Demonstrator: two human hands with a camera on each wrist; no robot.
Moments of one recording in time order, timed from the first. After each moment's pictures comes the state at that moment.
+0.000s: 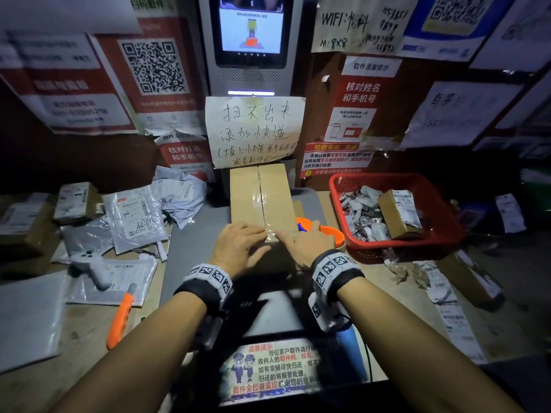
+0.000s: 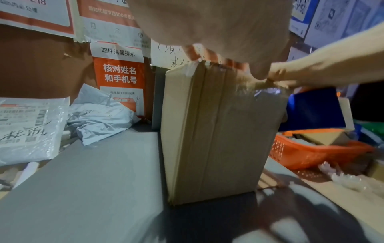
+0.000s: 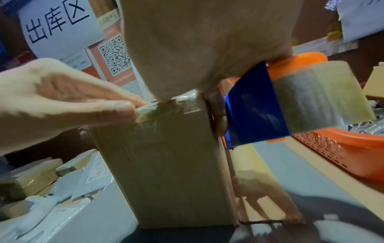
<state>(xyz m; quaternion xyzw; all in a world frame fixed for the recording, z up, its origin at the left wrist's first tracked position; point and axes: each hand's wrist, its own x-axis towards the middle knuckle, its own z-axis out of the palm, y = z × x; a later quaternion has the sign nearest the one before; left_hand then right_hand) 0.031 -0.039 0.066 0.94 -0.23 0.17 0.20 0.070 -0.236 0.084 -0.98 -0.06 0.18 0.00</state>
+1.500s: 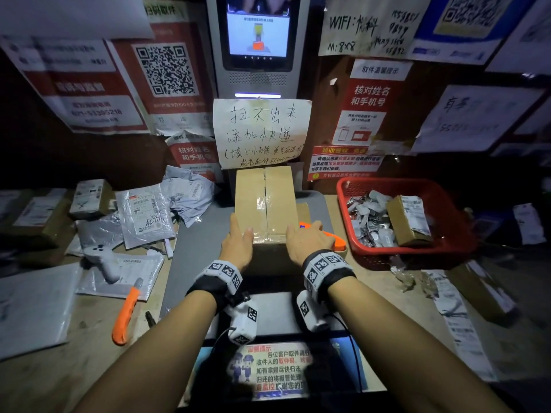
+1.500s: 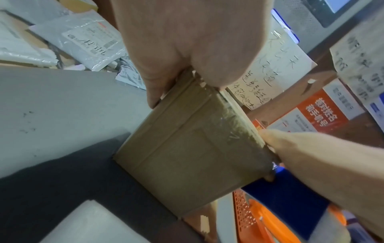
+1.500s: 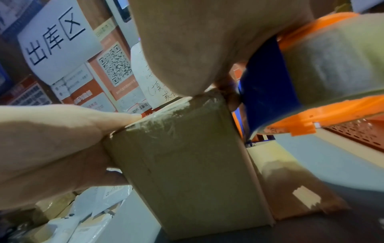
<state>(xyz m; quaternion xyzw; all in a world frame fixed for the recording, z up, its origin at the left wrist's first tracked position) 0.038 -0.061 0.054 0.86 0.21 -0.04 0.47 0.065 -0.221 0.104 -0.99 -0.02 0.15 -0.01</state>
